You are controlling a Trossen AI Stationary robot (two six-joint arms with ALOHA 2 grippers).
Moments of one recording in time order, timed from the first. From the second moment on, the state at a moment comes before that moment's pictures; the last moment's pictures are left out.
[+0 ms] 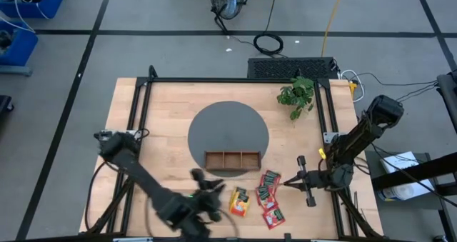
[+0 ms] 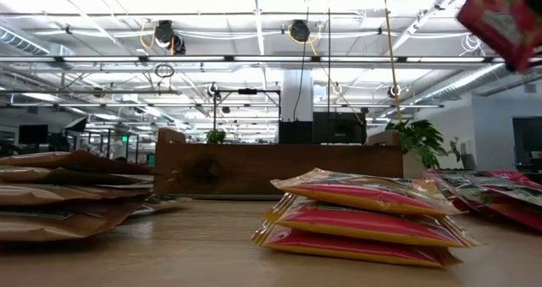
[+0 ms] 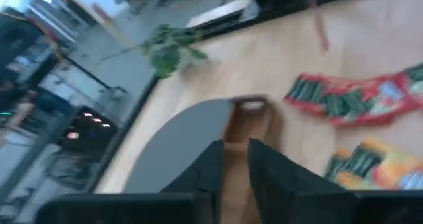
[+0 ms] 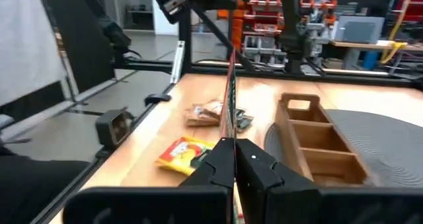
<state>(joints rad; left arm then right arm) -0.73 1.97 1.74 -0.98 -1.14 -0.63 0.98 1.31 0.17 1.03 0.86 0.09</state>
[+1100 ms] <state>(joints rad) -0.55 1.58 0.50 1.05 -0.70 -0.11 0.31 1.36 0.67 -0.04 0.34 0.14</state>
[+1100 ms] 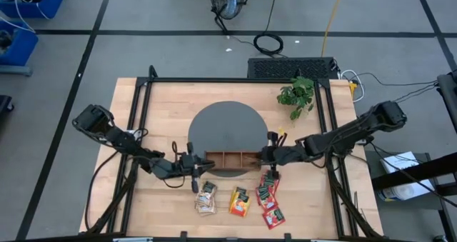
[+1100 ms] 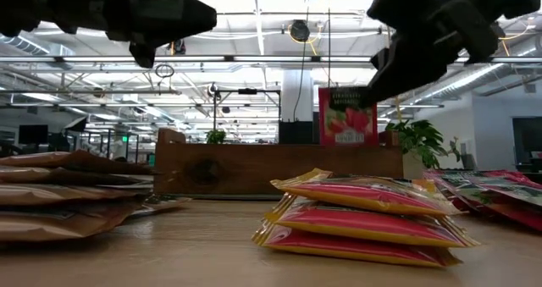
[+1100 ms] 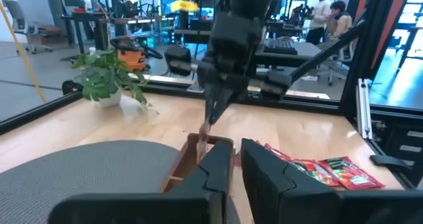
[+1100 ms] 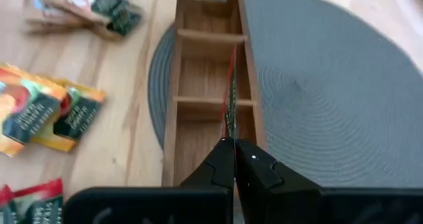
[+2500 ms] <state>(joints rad) -0.49 1.58 0.50 1.04 -0.70 0.03 0.20 1.46 0.63 0.07 0.34 0.09</state>
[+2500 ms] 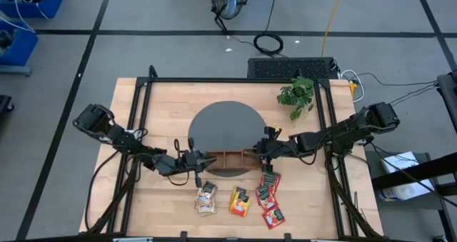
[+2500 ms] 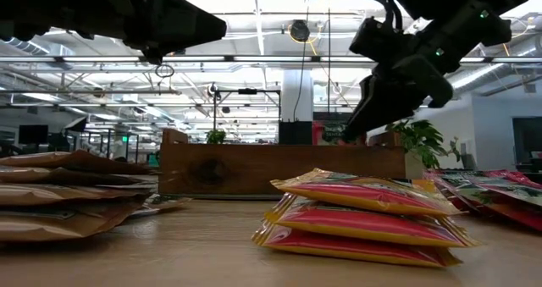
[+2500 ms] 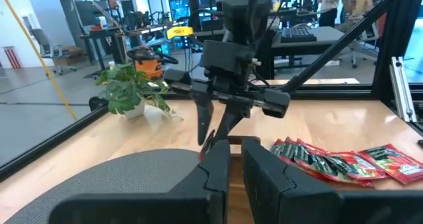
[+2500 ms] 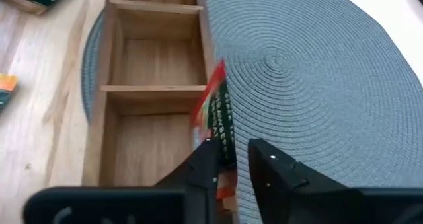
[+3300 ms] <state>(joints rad) -0.64 1.58 0.54 0.74 -0.53 -0.31 0.35 1.45 0.64 0.46 0.05 0.02</state>
